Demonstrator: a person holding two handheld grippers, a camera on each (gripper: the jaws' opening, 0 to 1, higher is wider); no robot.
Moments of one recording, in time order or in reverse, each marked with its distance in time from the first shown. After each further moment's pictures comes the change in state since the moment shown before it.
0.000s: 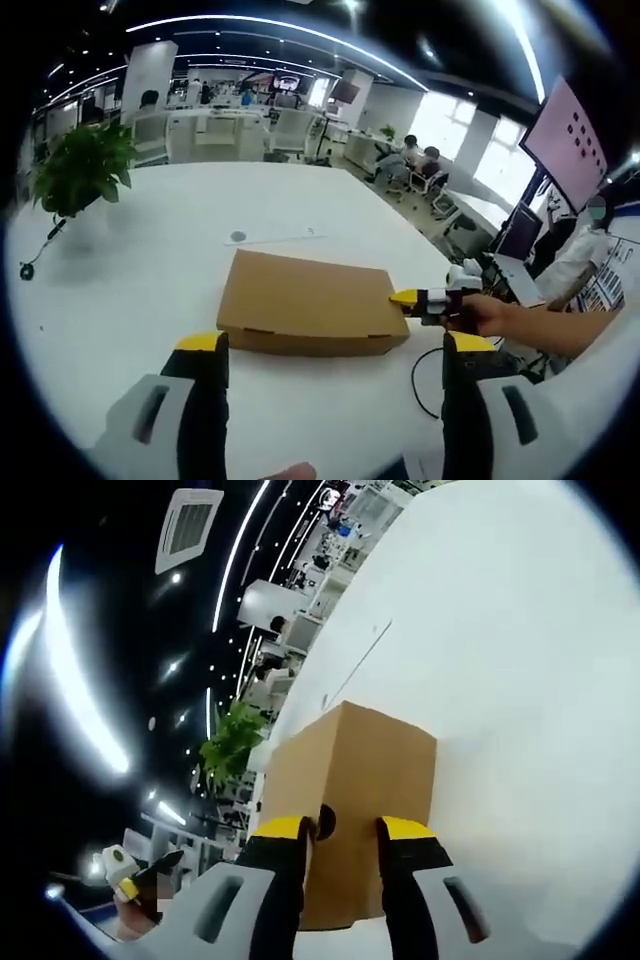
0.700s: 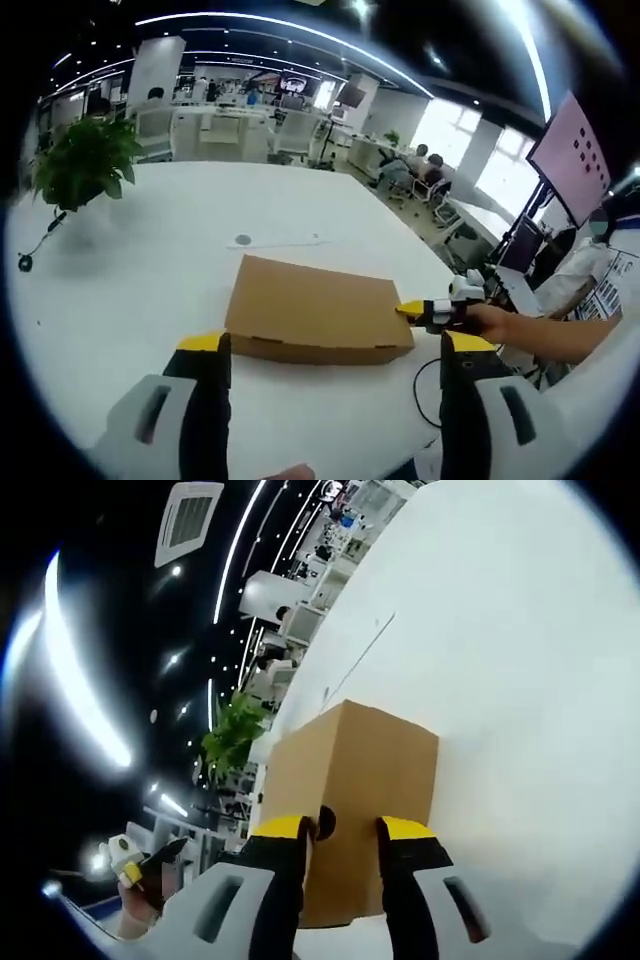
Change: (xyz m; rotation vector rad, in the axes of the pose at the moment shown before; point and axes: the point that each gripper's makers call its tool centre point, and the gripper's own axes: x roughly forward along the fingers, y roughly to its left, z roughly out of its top) left arm -0.001 0.017 0.009 -0.049 -0.020 0.004; right arm 0.002 -0.017 0.011 -0.003 0.044 0.010
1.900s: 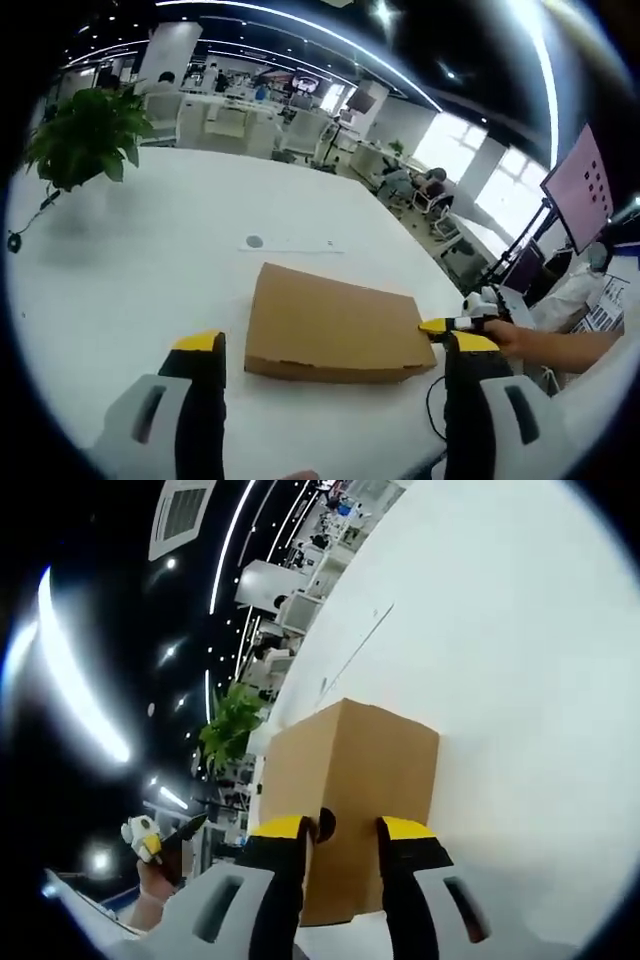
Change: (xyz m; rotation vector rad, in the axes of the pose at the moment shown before) left arm 0.036 0.054 0.018 -0.075 -0.008 -0.043; right arm 0.002 -0.002 0.001 0.009 0.051 -0.012
